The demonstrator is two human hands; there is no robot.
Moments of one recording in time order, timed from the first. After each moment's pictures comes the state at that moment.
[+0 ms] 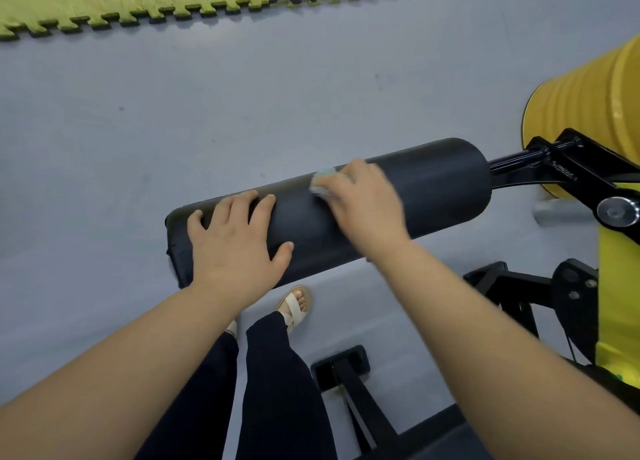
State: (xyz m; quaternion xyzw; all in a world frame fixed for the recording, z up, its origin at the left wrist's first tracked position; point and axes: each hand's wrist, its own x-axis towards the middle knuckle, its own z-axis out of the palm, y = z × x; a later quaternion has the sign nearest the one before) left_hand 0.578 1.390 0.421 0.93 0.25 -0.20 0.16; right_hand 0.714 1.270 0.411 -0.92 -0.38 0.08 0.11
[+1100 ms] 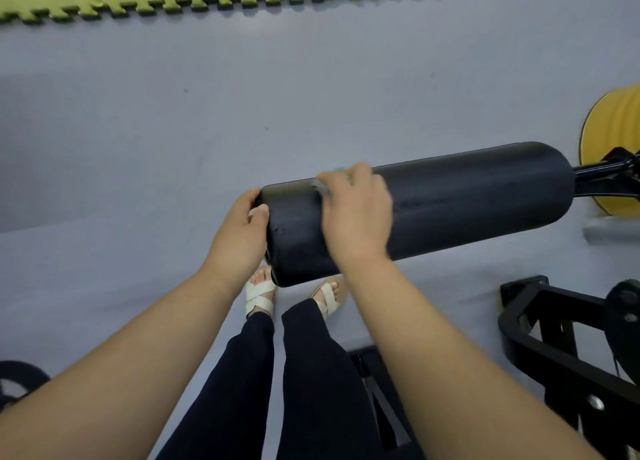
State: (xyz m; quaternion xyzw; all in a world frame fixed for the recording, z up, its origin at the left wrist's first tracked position) left_hand 0.520 1.454 0.422 0.60 0.51 -0.09 0.60; right_hand 0.617 1.358 0.399 -0.94 -0.29 0.02 0.16
